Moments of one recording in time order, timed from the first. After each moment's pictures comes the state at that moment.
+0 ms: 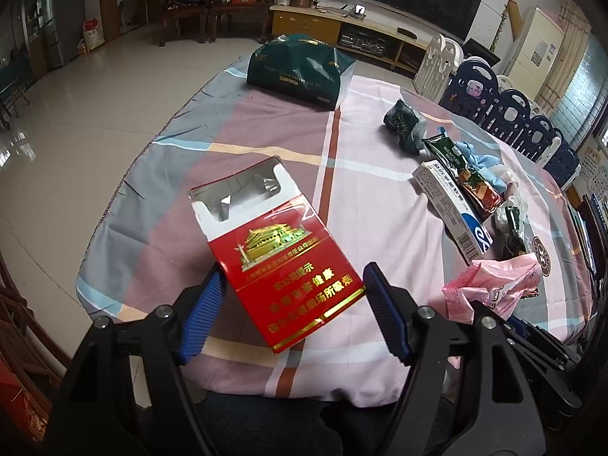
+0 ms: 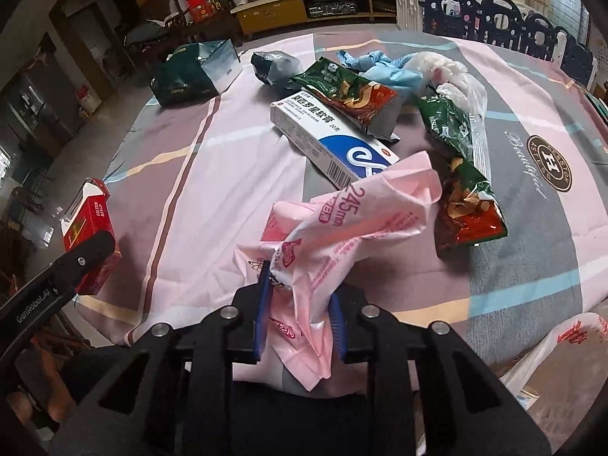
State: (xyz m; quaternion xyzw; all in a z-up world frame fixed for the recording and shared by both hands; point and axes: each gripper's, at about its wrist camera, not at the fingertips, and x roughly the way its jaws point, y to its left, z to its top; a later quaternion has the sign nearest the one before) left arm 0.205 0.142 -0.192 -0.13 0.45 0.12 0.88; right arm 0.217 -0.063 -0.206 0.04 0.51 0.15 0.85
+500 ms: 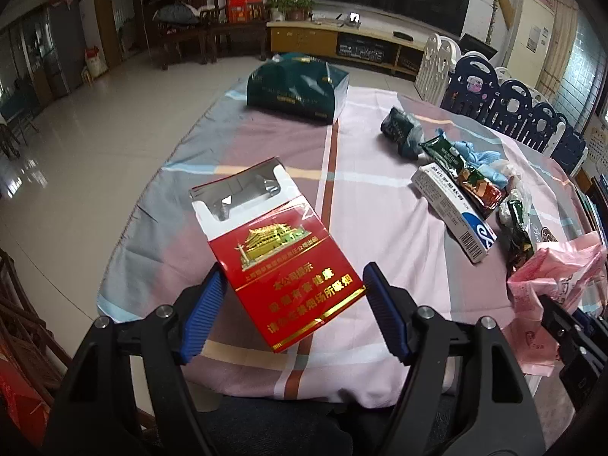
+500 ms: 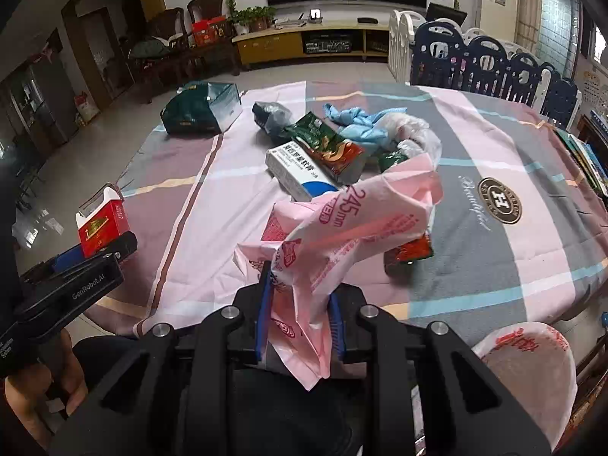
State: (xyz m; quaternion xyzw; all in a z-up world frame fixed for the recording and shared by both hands) left arm 0.195 0.124 -0.172 -0.08 0.42 0.14 0.89; right arm 0.182 -0.082 -0.149 0.01 0.44 0.13 0.89
